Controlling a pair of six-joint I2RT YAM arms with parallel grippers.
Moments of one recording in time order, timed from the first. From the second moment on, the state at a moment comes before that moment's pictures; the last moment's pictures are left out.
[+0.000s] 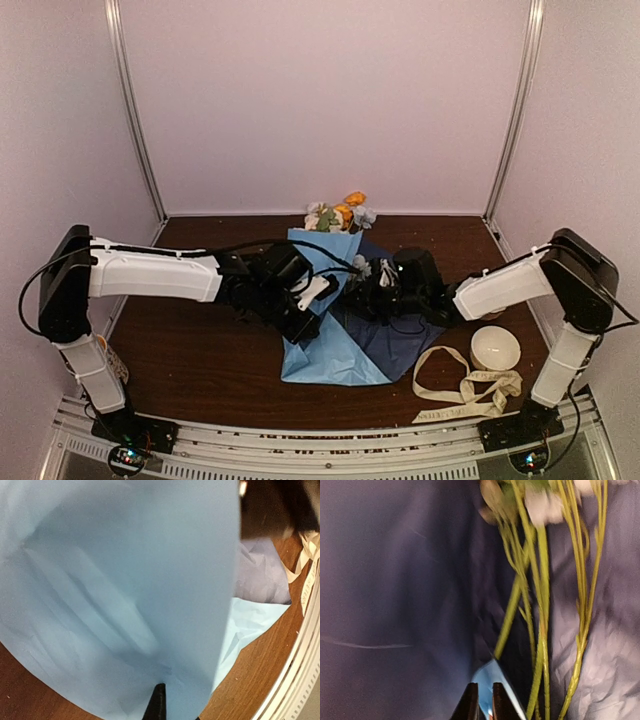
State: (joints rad) left arm -0.98 1.75 1.20 -0.45 0.15 -0.17; right arm 0.78 1.79 0.83 0.46 -0.36 1.18
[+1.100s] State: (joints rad) left arm -1.02 1.86 1.26 -0.49 0.15 -0.05; right arm 0.63 1.52 0.86 0.32 -0.25 1.00
